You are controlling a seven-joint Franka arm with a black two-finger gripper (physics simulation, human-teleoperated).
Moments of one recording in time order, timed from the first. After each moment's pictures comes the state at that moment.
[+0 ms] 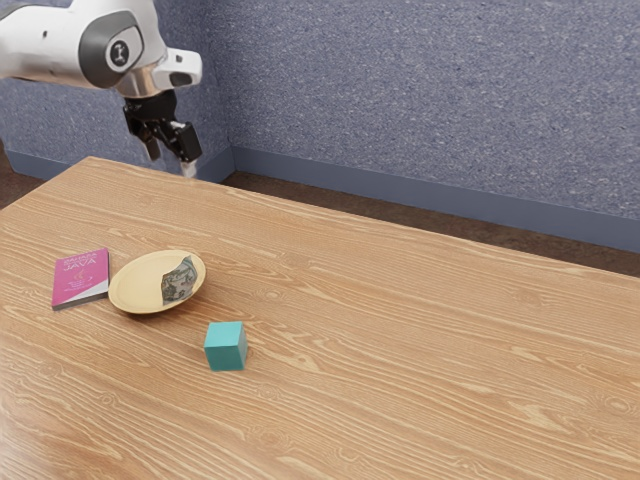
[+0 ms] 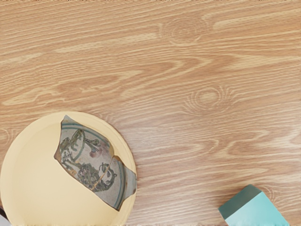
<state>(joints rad) -0.07 0.11 0.21 -1.60 0.04 1.84 0.30</state>
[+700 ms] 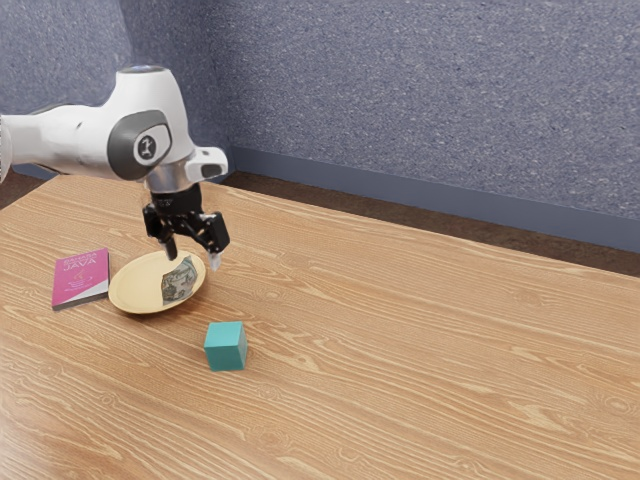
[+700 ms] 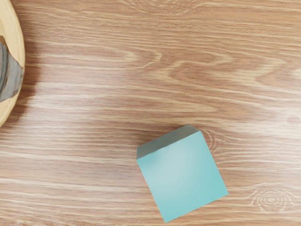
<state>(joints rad) -0.21 0.05 0.27 -1.99 -0.05 1.99 0.02</state>
